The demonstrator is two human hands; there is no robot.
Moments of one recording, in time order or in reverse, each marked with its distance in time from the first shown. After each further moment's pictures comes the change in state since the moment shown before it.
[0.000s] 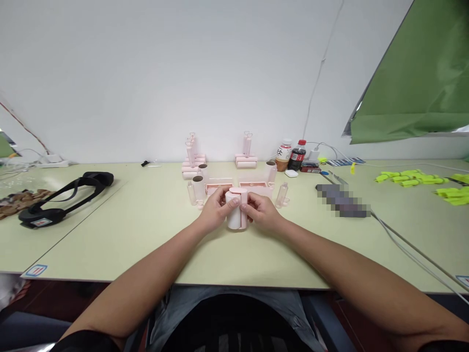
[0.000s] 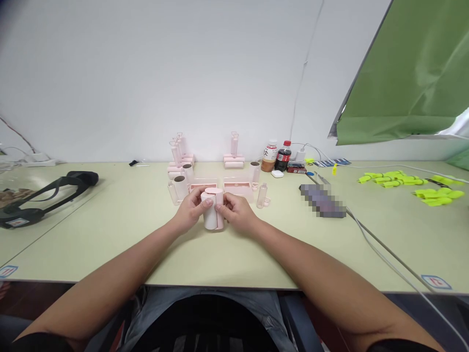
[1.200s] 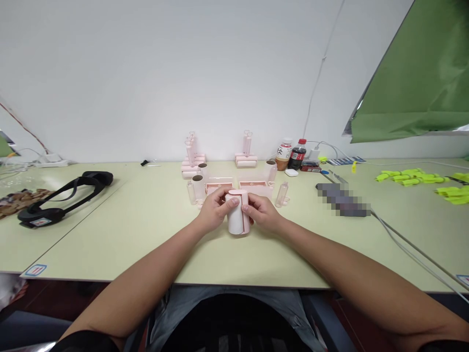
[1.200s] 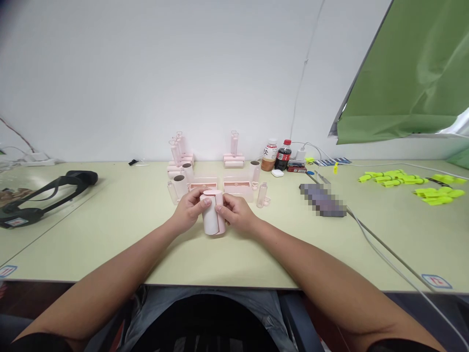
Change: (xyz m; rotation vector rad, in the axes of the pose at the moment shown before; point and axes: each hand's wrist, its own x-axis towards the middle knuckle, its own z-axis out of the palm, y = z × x) left_hand 0.000 0.003 -0.001 0.030 -0.003 0.074; right_hand -0.002 -0.001 -0.001 0.107 -0.102 -0.038
